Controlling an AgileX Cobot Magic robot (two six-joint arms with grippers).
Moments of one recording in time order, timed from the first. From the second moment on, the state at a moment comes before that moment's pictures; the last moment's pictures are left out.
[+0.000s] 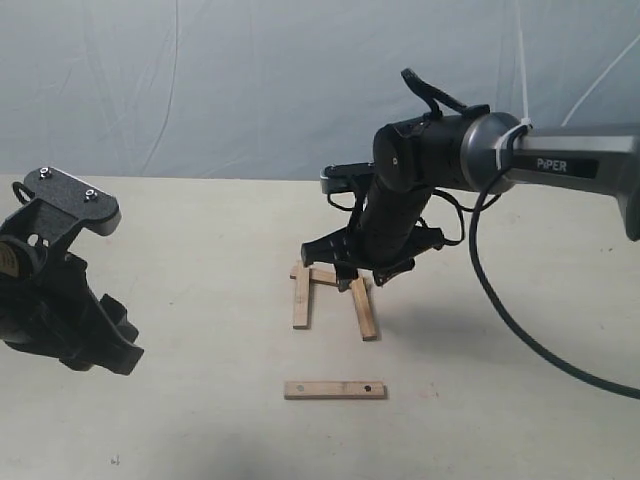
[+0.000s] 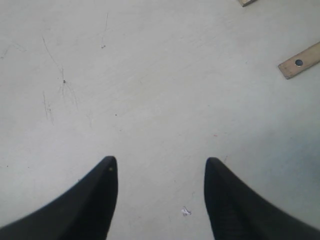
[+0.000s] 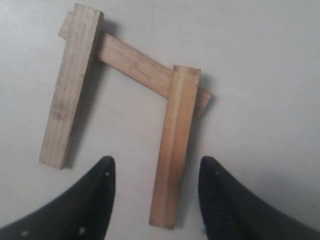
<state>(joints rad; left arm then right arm) -0.40 1.27 -0.74 -0.02 0.57 0.17 0.57 2.18 -1.66 0.02 0.82 0.23</state>
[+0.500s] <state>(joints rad) -0.40 1.27 -0.74 -0.02 0.57 0.17 0.57 2.28 -1.67 0.02 0.76 0.34</state>
